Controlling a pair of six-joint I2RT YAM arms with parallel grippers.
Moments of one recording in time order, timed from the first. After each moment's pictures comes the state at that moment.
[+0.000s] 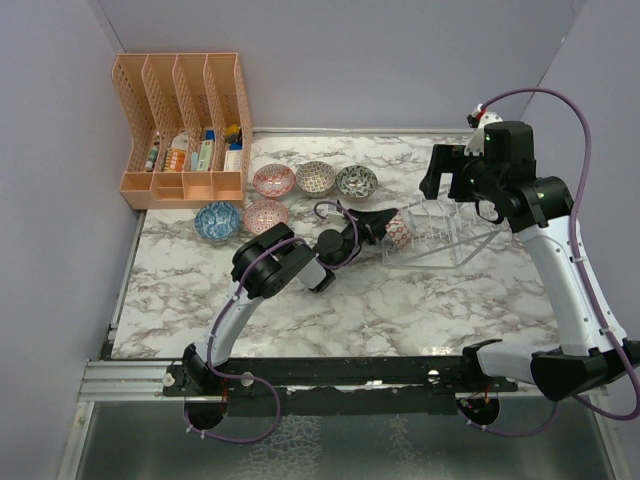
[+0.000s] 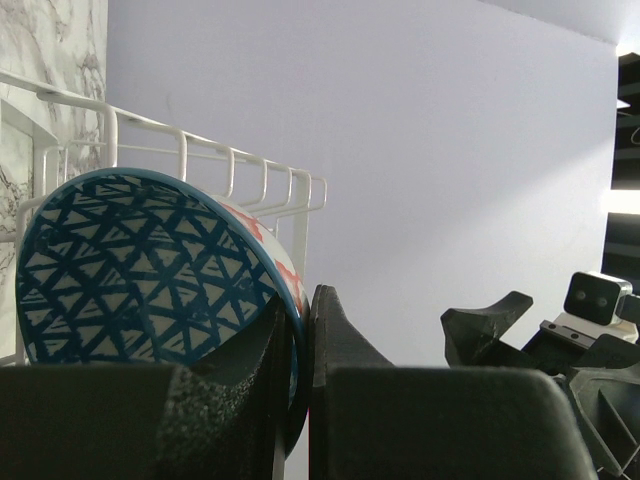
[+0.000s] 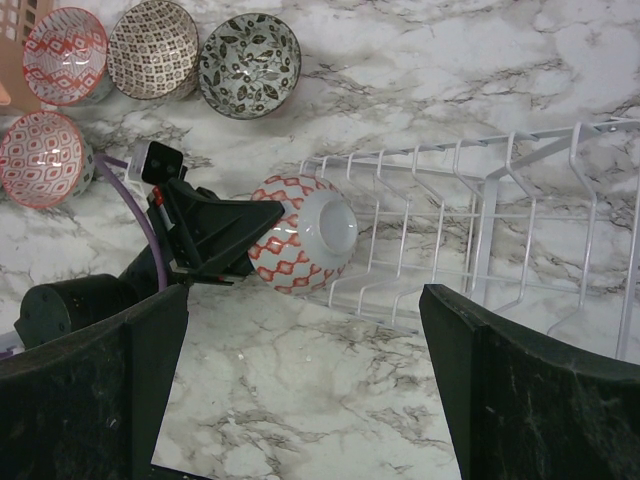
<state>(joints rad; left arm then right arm) -0.83 2.33 1.07 1.49 -0.05 -1.88 0.26 1.25 1.55 -0.92 0.01 0.22</state>
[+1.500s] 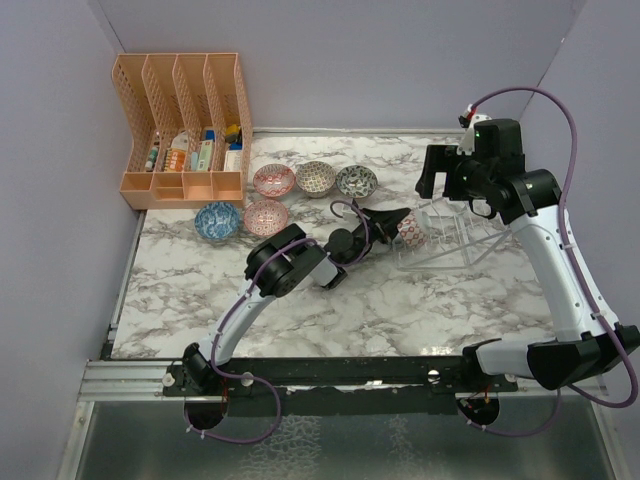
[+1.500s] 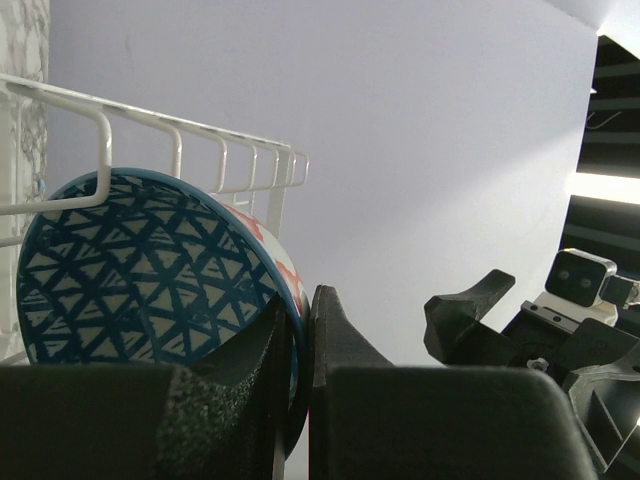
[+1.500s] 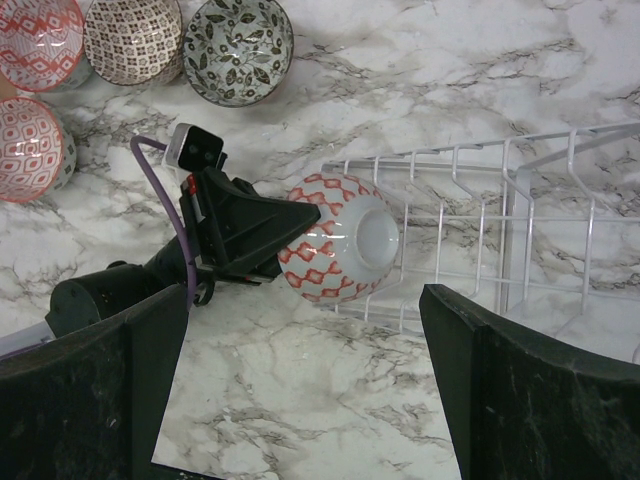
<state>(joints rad) -0.85 2.47 1.25 1.51 0.00 -1.99 0.26 1.31 1.55 -0.92 0.01 0.22</state>
